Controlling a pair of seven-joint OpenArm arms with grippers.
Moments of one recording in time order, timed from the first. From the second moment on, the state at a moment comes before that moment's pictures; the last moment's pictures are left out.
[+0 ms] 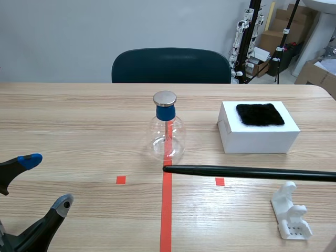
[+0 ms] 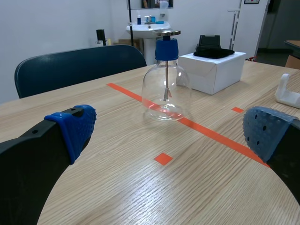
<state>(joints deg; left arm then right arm) 13.6 -29.6 10.3 50.3 12.1 -31.5 -81.9 -64.7 11.1 17.2 118.8 -65.0 -15.8 21.5</state>
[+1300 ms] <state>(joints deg) 13.6 -29.6 10.3 50.3 12.1 -31.5 -81.9 -33.5 11.9 23.7 114.9 -67.7 -11.1 7.4</state>
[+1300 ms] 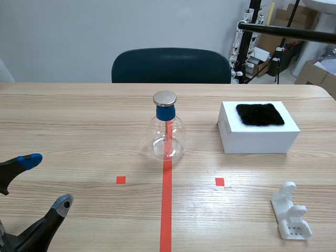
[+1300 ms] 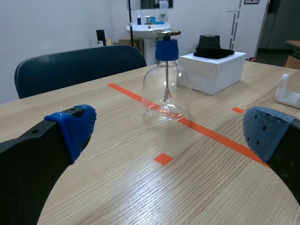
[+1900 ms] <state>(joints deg) 13.6 -29.6 10.3 50.3 12.1 -31.5 -81.9 -12.6 18.3 23.6 84.1 -83.4 -9.6 3.1</state>
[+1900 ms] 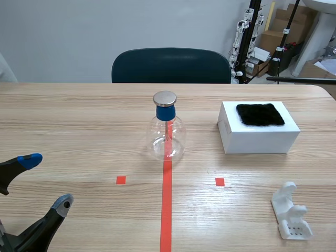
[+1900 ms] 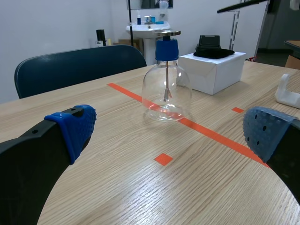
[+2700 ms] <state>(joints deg) 13.6 -29.6 10.3 50.3 12.1 -31.5 -81.9 -1.1 21.8 19.7 68.8 -91.3 -5.5 4.8</state>
